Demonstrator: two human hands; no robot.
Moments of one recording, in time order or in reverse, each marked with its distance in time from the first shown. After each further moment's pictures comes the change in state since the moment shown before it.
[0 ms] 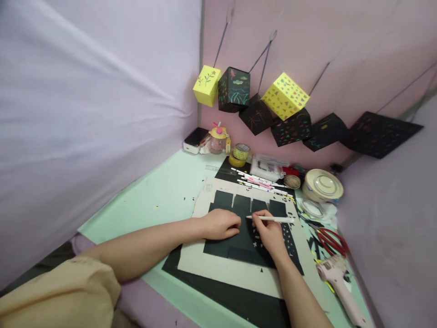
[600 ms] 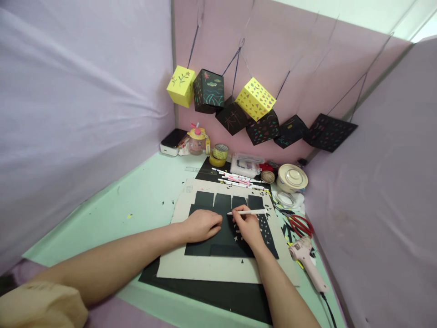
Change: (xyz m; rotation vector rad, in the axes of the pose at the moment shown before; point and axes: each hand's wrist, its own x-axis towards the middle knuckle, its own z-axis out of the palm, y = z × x) left_hand 0.002 -0.005 0.012 0.345 0.082 0.049; right_hand 0.002 0.001 0.004 0.088 0.006 0.001
